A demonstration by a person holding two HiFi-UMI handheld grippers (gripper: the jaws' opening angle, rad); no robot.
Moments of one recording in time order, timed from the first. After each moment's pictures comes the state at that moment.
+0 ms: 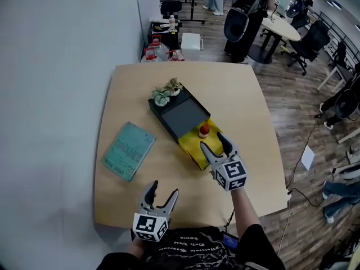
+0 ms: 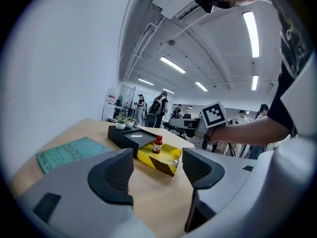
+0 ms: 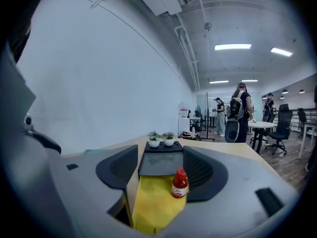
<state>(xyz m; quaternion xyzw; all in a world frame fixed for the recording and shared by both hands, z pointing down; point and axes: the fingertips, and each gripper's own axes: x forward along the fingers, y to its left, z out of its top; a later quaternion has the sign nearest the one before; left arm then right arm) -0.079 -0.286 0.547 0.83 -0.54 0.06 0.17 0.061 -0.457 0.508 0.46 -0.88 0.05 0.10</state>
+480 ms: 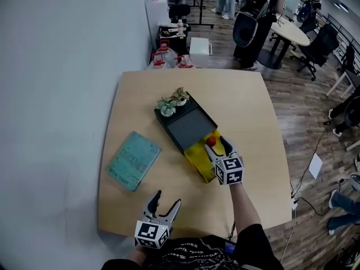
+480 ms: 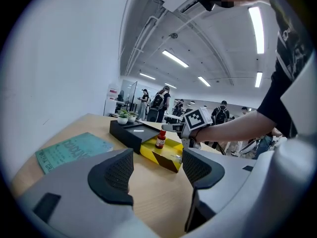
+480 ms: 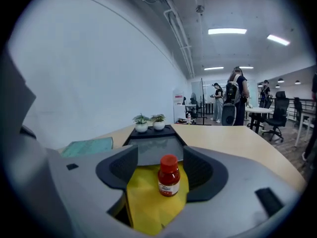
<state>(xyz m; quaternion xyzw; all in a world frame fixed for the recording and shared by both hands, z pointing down) -0.080 -0.301 0.565 0.82 -0.54 0.08 0.19 0.067 -0.529 0.585 0.47 -0.86 0.12 0.15</state>
